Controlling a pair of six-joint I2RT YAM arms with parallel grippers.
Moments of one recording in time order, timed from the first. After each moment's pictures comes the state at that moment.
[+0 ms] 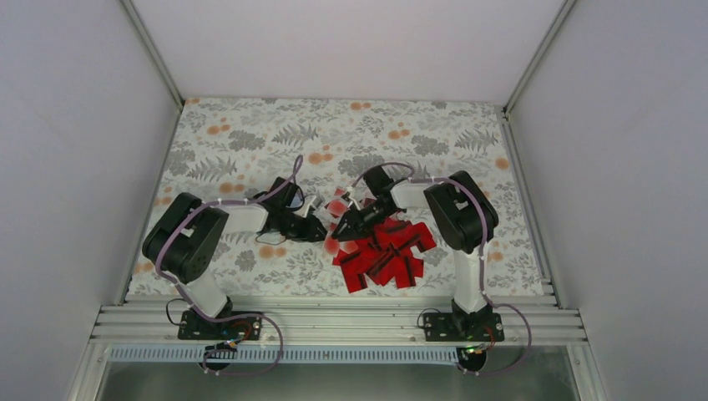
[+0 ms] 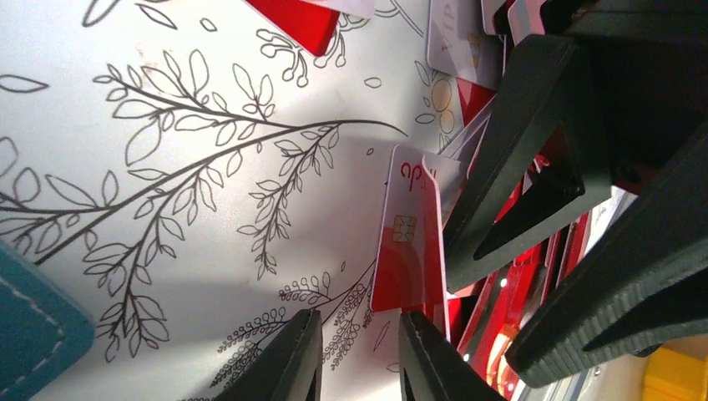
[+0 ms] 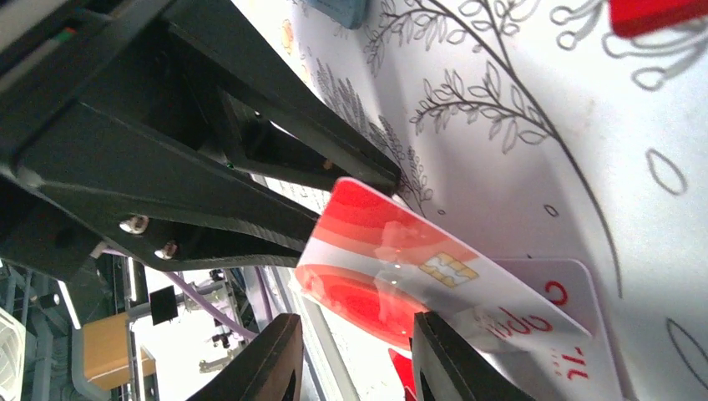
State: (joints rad) left arm -0.49 1.69 0.71 -0.13 0.70 -0.39; right arm 0.56 2.05 1.12 -0.42 -1.09 0.27
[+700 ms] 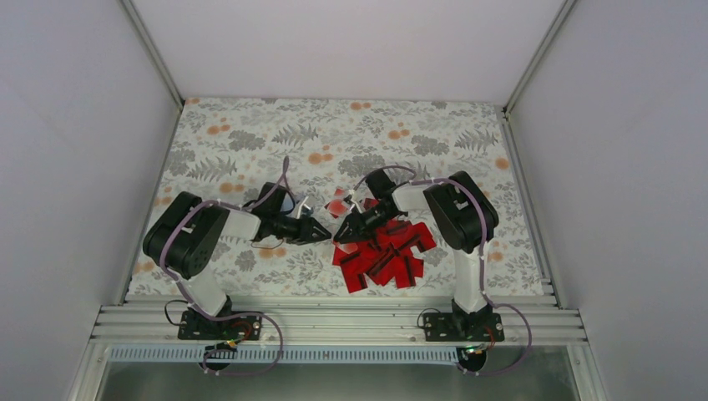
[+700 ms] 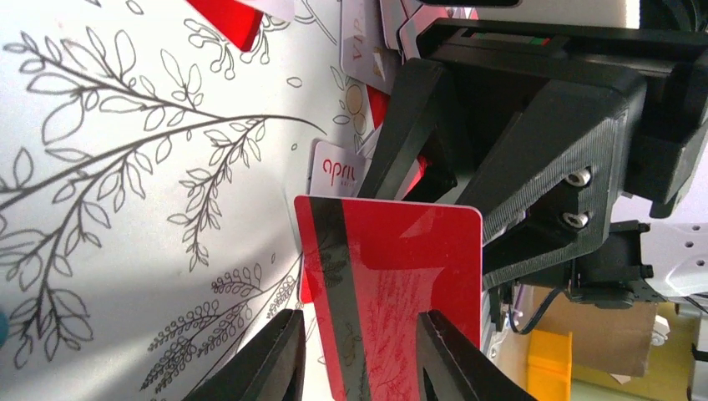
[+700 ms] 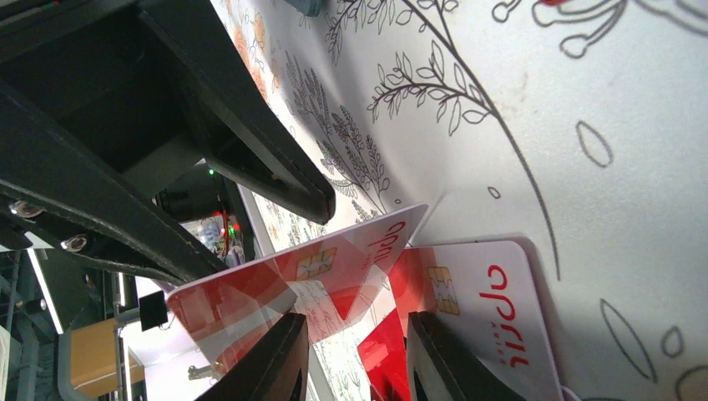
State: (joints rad) left arm -0.41 1.72 0.58 0.21 0.94 -0.54; right arm 0.56 2.05 1.07 -0.36 -1.07 0.27
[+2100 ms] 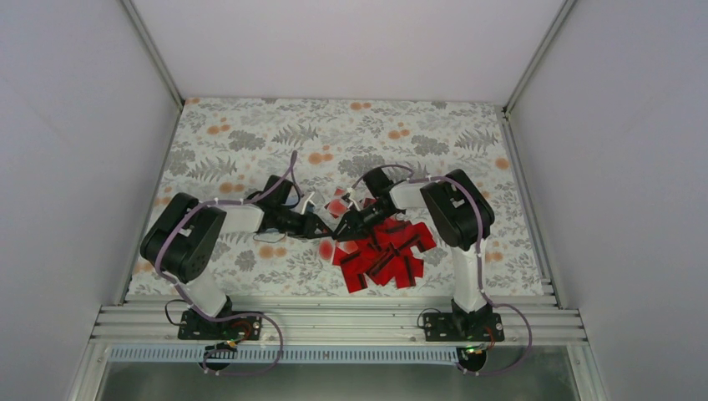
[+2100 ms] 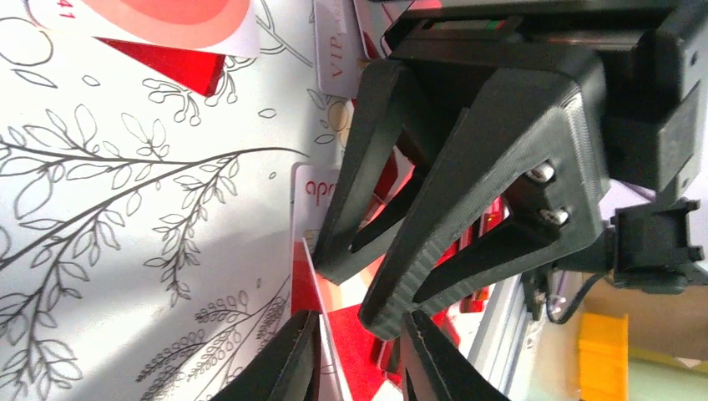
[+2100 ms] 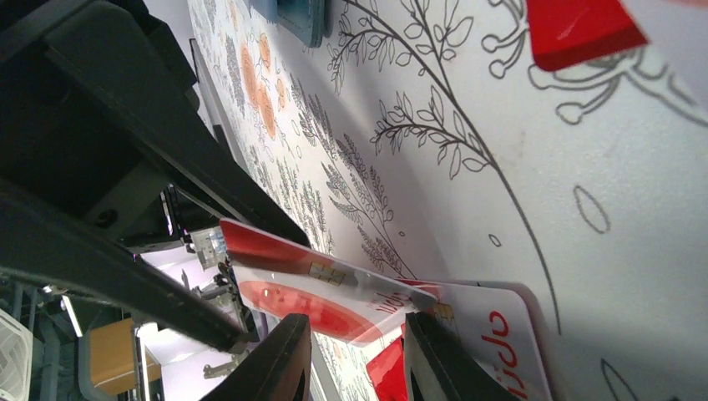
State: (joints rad) left arm -0.43 1.69 0.68 0.01 0.89 -0.39; right arm 0.56 2.09 1.11 -0.37 -1.09 0.29
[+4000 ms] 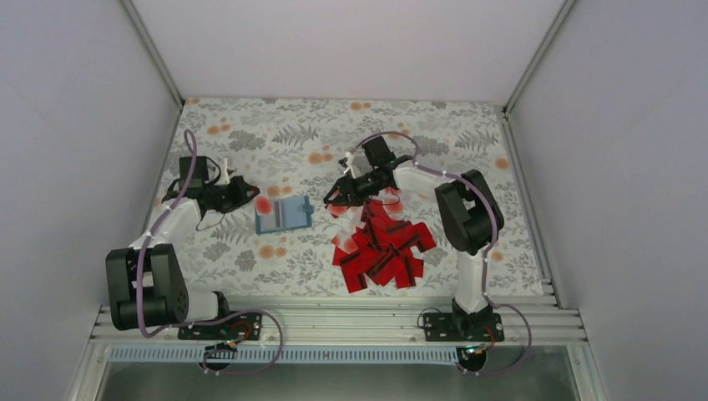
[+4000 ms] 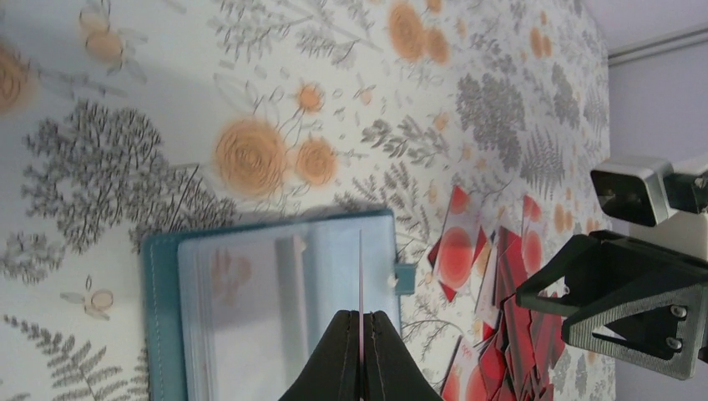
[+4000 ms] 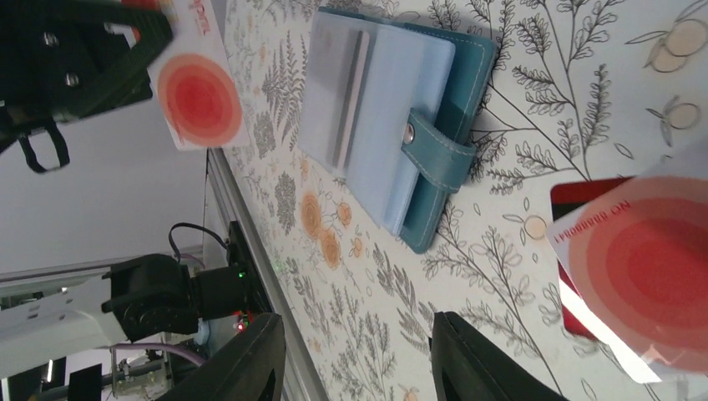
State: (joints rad) left arm 0.13 1.35 0.78 -0.38 0.69 -0.37; right arm 0.52 2.00 1.32 -0.40 -0.97 0.37
